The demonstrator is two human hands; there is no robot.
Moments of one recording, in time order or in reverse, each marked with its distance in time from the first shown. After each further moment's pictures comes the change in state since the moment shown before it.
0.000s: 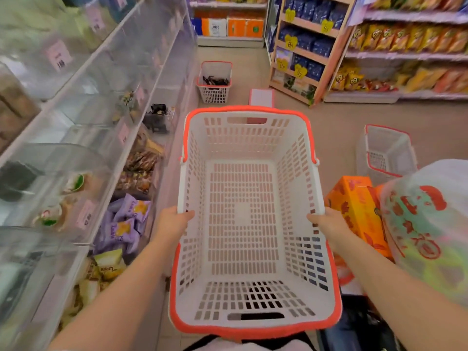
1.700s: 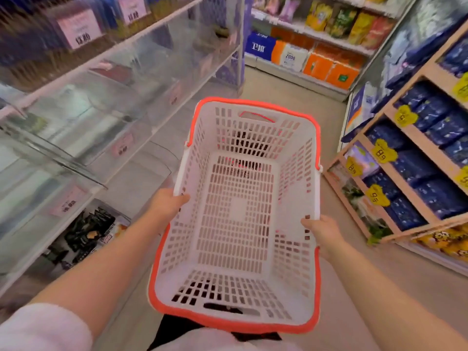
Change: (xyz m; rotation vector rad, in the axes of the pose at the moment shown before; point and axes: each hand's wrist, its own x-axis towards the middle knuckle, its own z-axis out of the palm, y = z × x) left_hand 0.835 0.536 0.168 -0.042 0.249 -0.134; right_hand 0.846 -0.685 0.187 -0.208 -0.263 -0.033
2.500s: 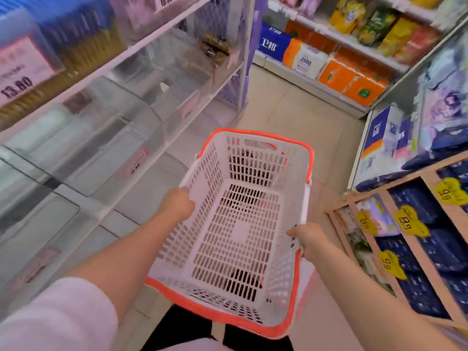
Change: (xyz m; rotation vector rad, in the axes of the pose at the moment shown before) left_hand 0.324 0.174 0.076 0.619 -0.122 0.056; right_hand 0.284 -0.229 0.079 -0.193 -0.015 0.258
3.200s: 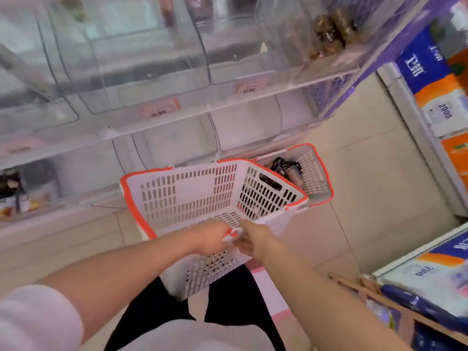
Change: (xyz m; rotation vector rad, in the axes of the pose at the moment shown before) left_hand -0.019 0.110 0.084 -0.280 -0.313 0.101; right_hand 0.104 -0.071 0.083 -0.480 -0.495 0.154
